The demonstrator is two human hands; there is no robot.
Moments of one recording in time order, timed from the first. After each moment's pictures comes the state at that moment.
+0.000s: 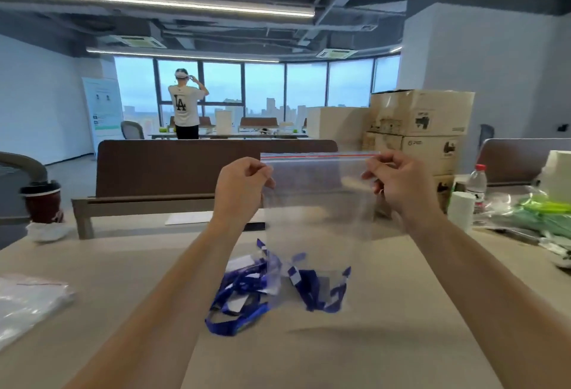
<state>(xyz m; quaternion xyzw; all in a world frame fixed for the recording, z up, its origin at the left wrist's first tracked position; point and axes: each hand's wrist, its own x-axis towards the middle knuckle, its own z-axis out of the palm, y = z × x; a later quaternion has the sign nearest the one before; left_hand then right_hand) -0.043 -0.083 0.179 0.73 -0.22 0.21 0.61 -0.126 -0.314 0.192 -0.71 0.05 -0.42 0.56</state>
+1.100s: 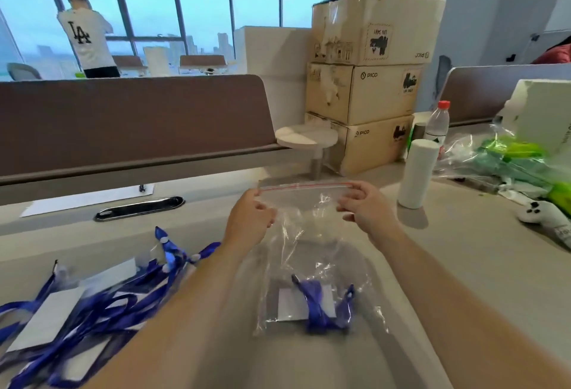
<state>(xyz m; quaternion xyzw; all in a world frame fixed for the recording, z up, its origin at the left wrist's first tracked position) 0.089 -0.340 0.009 0.80 -0.19 -0.06 0.57 -0.021 -0.548 0.019 -0.71 0.22 -0.26 0.61</state>
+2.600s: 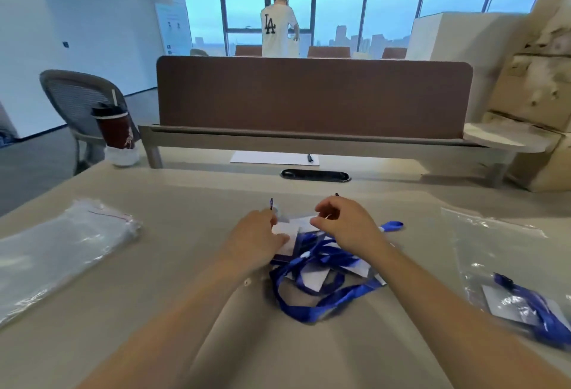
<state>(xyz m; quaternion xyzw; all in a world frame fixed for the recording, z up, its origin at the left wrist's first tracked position) 0.065 -0.006 0.001 0.96 -0.08 0.00 0.26 0.071 -0.203 -0.006 -0.92 -0.03 -0.09 0.37</state>
